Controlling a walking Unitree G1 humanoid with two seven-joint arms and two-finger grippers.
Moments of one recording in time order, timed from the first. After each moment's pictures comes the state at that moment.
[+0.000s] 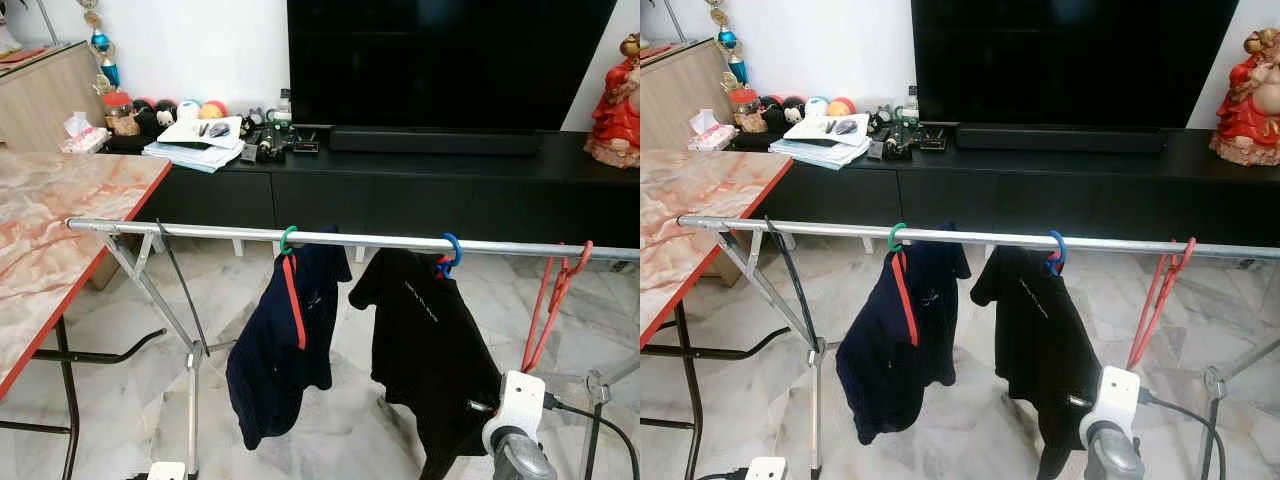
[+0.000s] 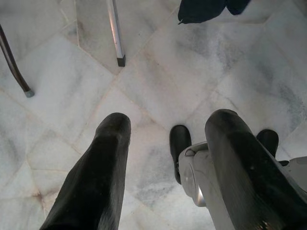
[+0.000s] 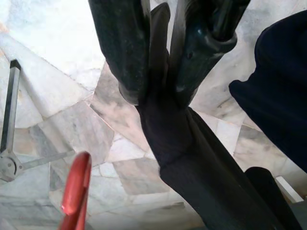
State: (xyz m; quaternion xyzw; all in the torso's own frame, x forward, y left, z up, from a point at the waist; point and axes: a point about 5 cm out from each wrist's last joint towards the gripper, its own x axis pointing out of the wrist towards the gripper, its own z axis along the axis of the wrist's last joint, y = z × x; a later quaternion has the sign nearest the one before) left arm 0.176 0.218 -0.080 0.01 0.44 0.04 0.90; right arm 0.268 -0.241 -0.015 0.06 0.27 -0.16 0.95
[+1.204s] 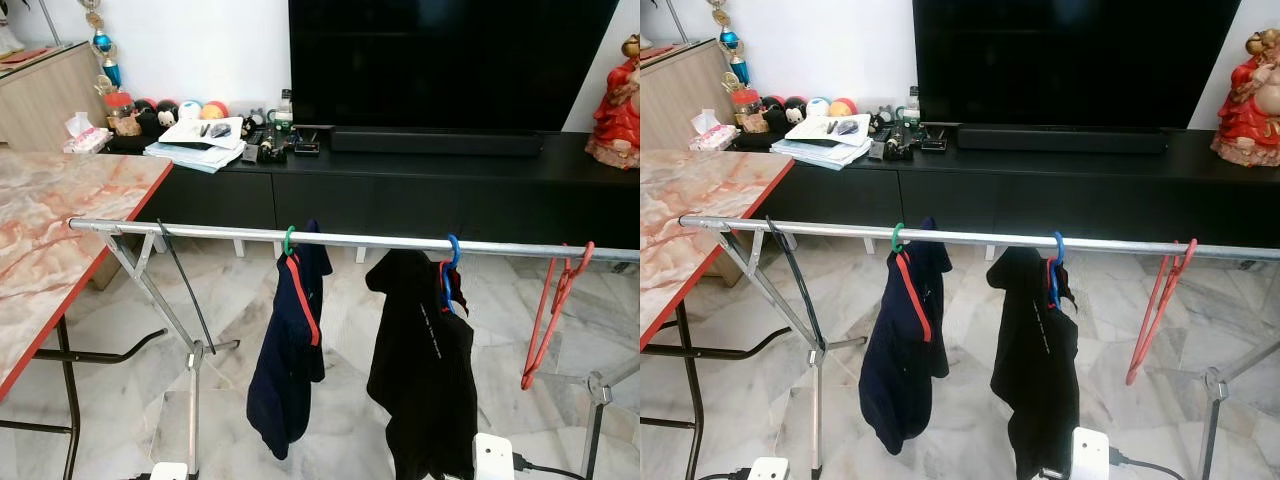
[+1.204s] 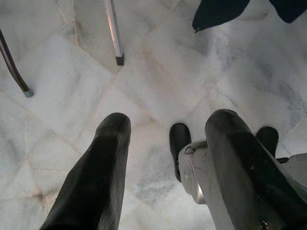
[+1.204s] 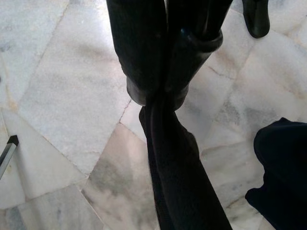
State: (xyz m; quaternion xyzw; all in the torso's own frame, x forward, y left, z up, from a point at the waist) left arm 0.175 0.216 -0.081 0.02 0.44 0.03 0.90; right arm 0.206 -0.214 -0.069 0.03 0.44 -0.12 0.89
